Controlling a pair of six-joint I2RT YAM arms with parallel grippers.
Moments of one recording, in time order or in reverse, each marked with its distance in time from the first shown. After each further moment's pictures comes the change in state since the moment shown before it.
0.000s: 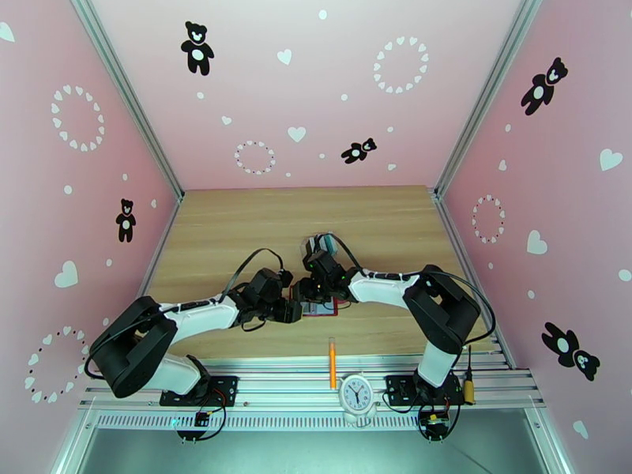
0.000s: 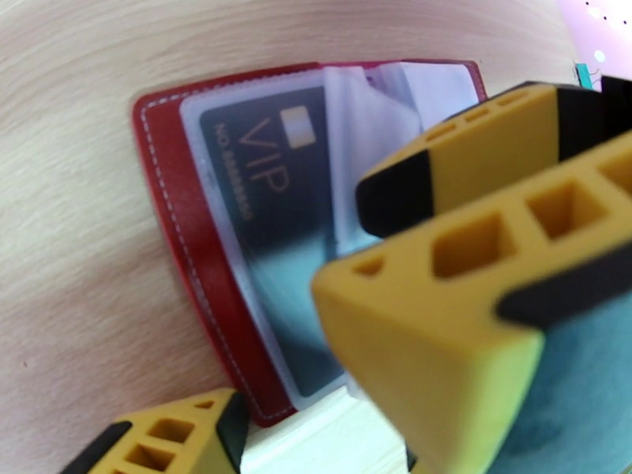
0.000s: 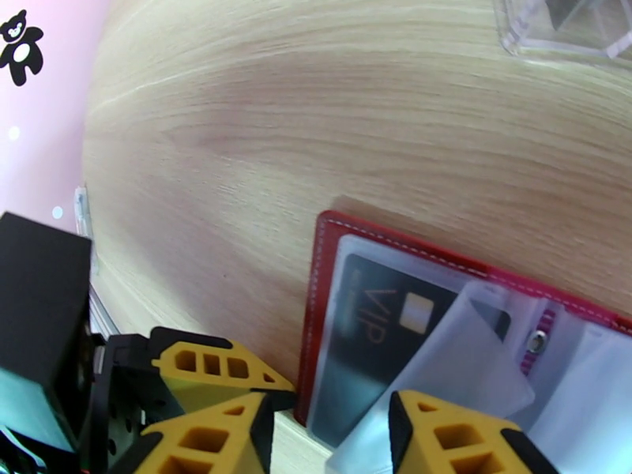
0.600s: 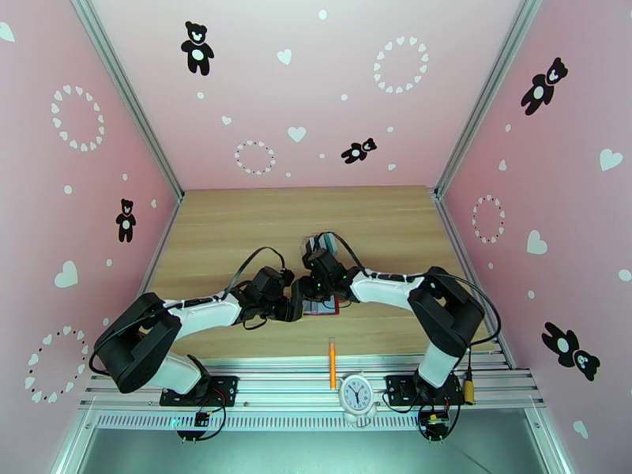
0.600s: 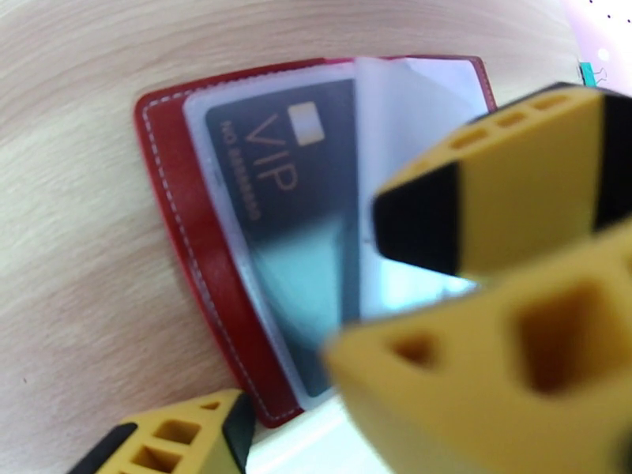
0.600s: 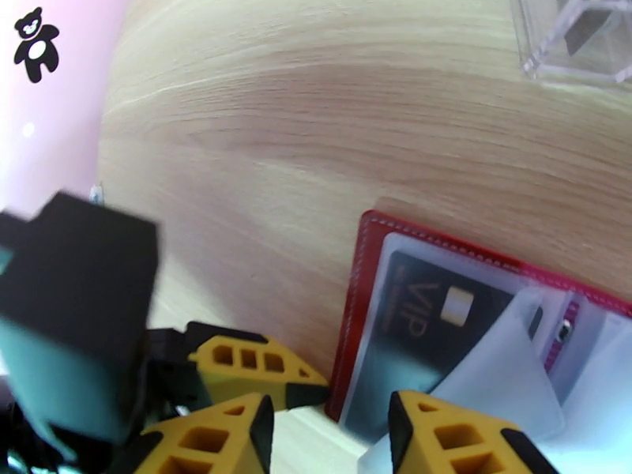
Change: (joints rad) left arm 0.000 0.027 0.026 -0.016 -0.004 0.007; right arm -0.004 -0.059 0.001 -0.023 -0.005 -0.008
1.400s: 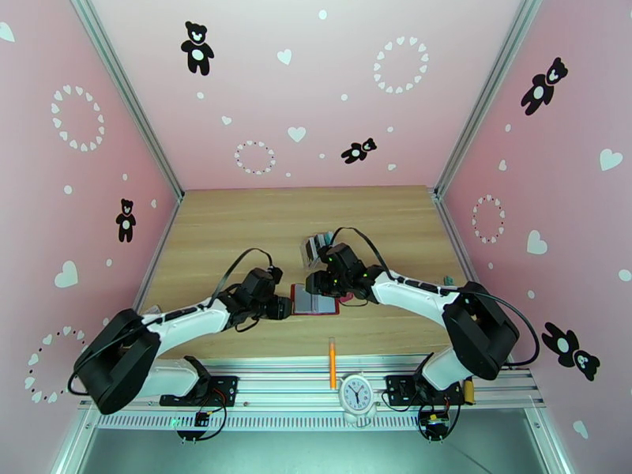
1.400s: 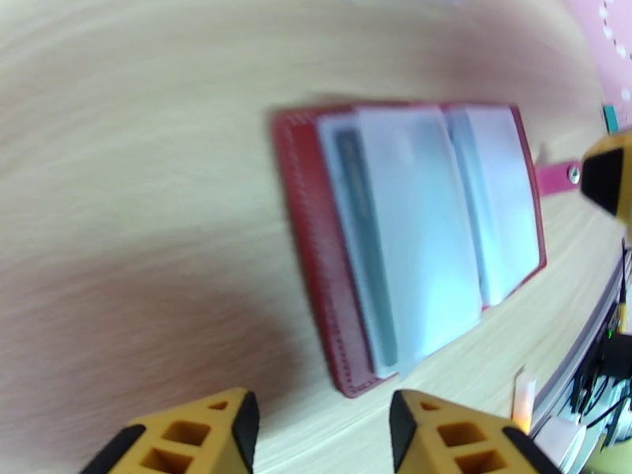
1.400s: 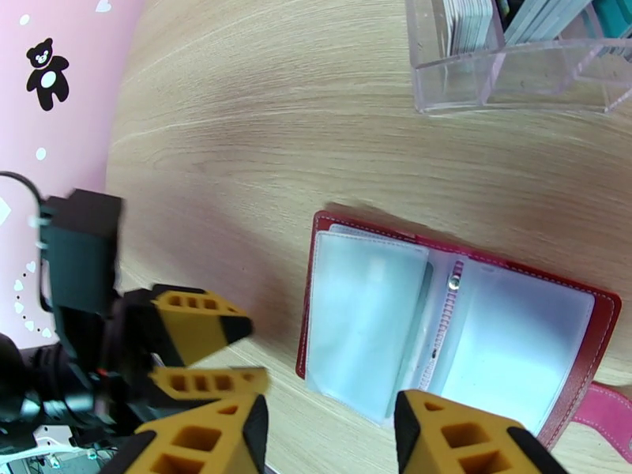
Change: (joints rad) left arm 0.055 -0.170 -0.061 -0.059 -0.133 -0.008; right arm -0.079 -0.167 -0.082 -0.074 0.027 -0.038
